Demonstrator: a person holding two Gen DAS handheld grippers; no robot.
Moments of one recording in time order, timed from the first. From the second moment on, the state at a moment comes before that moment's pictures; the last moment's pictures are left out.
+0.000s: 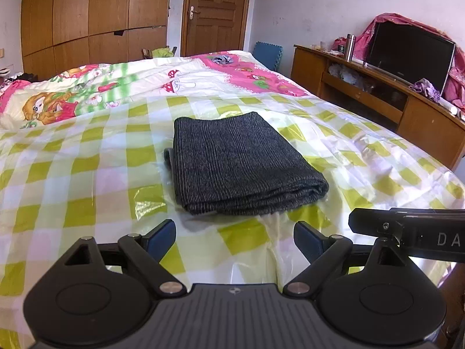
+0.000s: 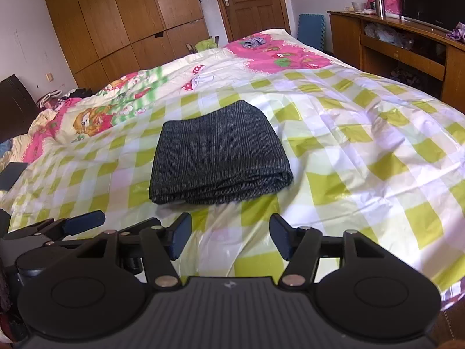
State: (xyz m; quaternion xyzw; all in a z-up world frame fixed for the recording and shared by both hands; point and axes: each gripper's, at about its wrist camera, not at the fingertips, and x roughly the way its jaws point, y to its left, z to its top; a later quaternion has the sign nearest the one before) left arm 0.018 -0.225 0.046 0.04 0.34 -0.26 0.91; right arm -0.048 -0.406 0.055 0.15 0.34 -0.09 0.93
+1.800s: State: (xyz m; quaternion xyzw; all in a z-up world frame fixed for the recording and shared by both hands) left arm -0.001 -0.189 0.036 0.06 0.33 -0.25 0.91; right arm -0.078 -0.376 0.030 0.18 0.36 -0.11 0.91
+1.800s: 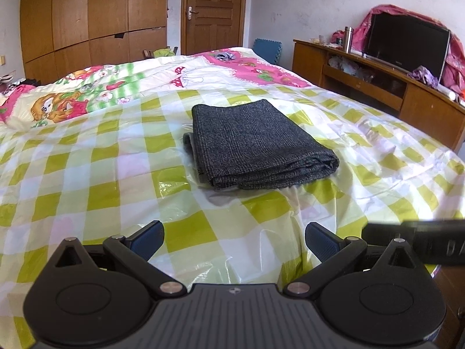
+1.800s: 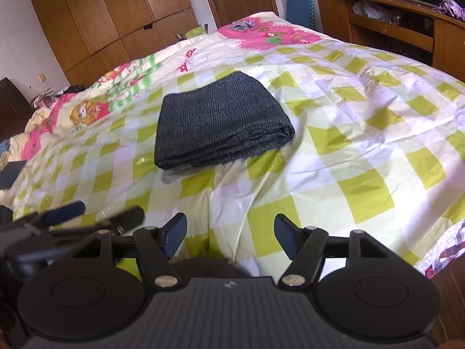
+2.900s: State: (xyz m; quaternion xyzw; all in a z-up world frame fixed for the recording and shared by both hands) left arm -0.014 -0.183 0.038 0.07 0.34 -0.25 0.90; right arm -0.089 -0.366 0.028 0.18 0.37 -0.10 0.91
